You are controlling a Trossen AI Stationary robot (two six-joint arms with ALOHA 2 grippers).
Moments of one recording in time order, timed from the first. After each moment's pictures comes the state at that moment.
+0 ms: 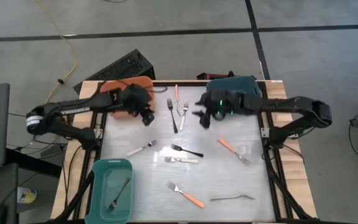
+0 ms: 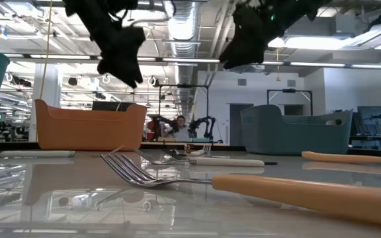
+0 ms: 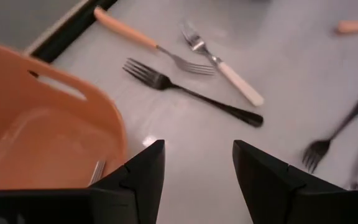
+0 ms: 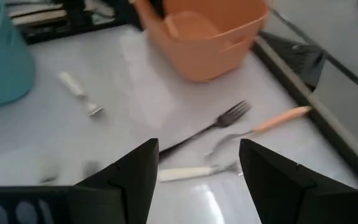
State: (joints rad) left arm 0.40 1.24 0.97 -0.52 -0.07 -0.25; right arm -0.28 1.34 1.03 -0.24 0.03 0.05
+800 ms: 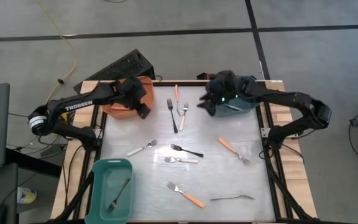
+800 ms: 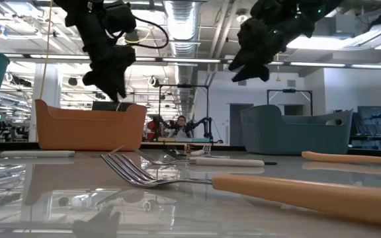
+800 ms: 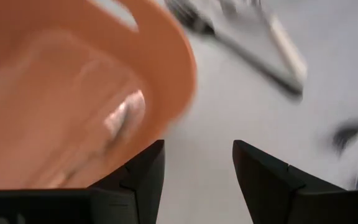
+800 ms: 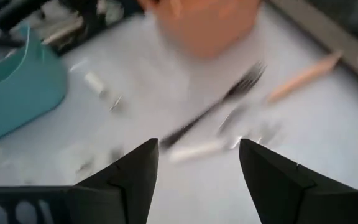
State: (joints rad) left arm 0.55 1.27 0.97 -0.69 0.05 -0.27; right arm -0.47 1.36 1.03 -0.35 -0.32 0.18
